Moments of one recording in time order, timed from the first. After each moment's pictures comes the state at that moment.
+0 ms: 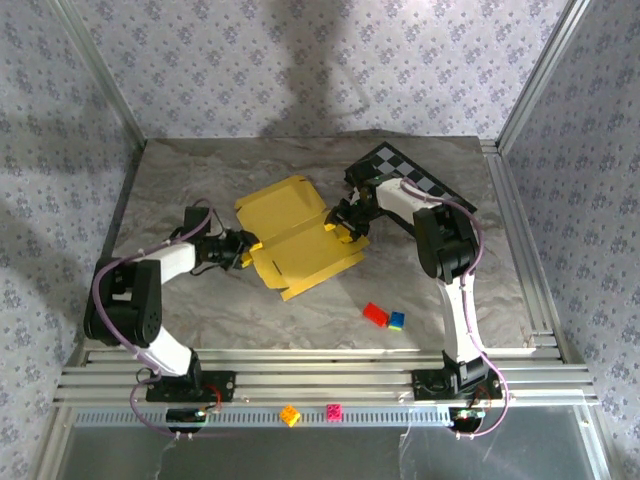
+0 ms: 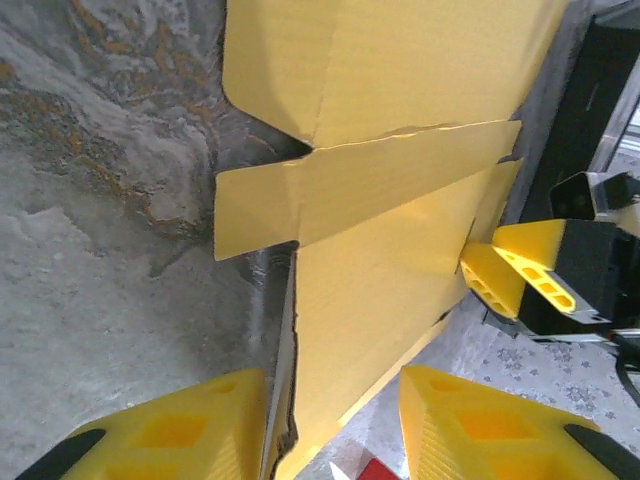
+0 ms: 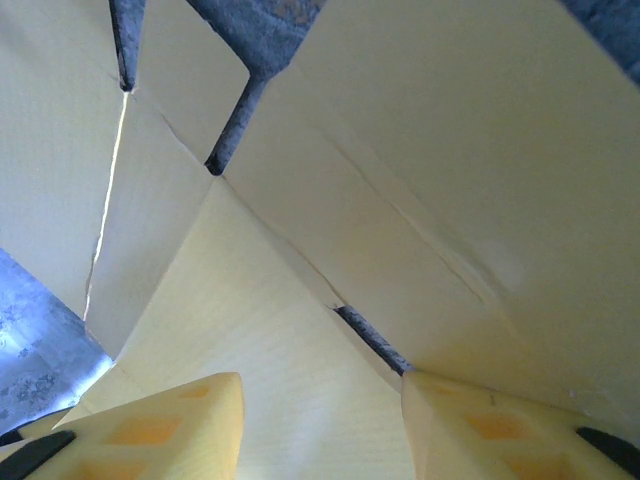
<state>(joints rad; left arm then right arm) -0.10 1.59 0.73 -0.13 0.69 -0.97 0.40 2.24 1.69 -0.73 -0.56 0.79</state>
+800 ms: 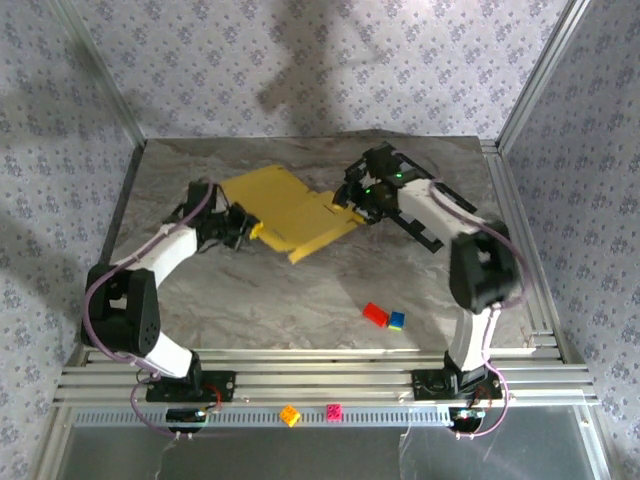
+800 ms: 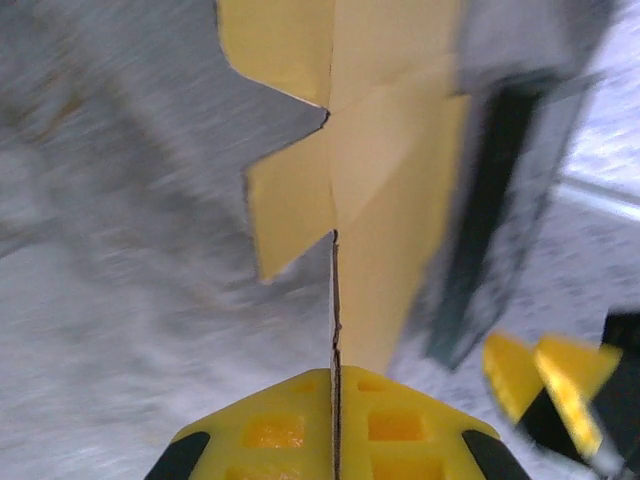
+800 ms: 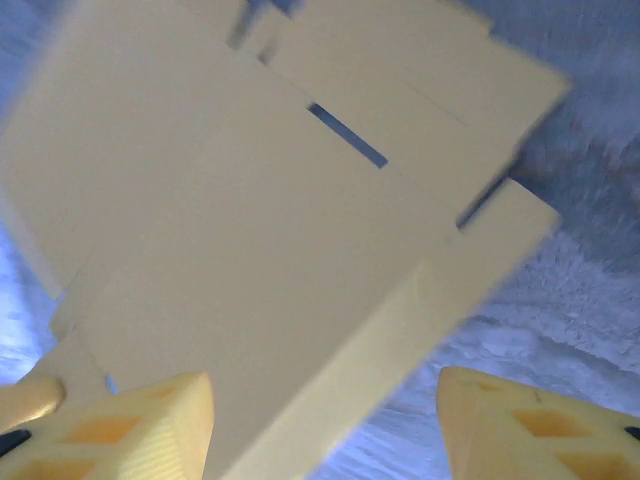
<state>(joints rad) -0.17 1.52 1.00 -0.30 0.56 -1.18 0.40 1.80 1.49 -0.61 -0.33 0.78</state>
